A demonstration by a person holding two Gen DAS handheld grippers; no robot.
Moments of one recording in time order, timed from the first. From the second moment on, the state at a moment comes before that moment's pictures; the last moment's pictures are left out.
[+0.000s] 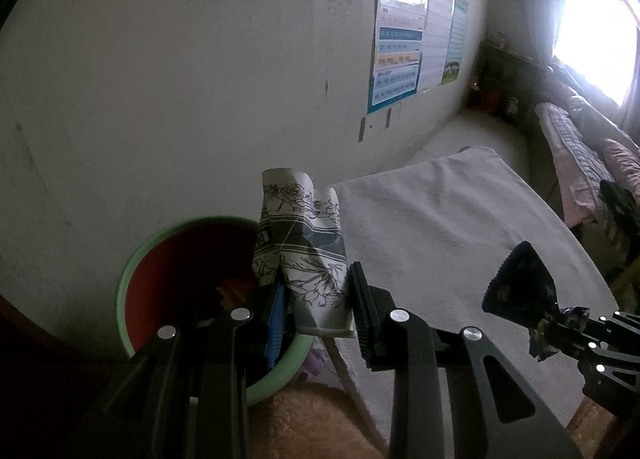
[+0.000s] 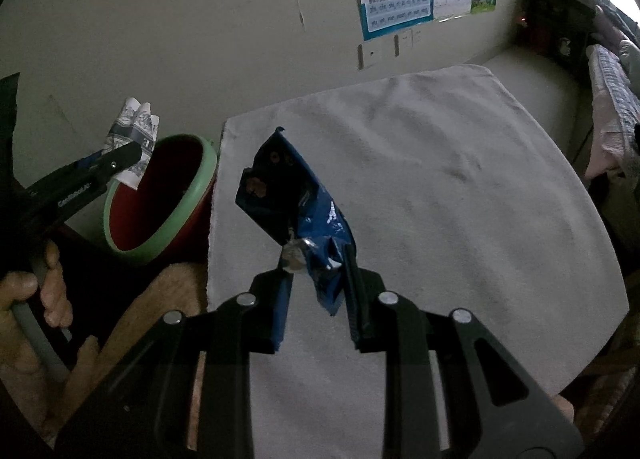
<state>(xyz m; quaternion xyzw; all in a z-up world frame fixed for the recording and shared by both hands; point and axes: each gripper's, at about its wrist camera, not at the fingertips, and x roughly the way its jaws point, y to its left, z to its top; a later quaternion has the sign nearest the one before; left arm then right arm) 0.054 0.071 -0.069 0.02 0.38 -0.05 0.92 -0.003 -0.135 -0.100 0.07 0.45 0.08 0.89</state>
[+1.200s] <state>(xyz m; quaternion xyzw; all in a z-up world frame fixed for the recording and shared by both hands) 0.062 0.164 -0.078 -0.01 0.38 0.03 0.92 0.062 -0.032 -0.082 0.06 0.45 0.17 0.88</state>
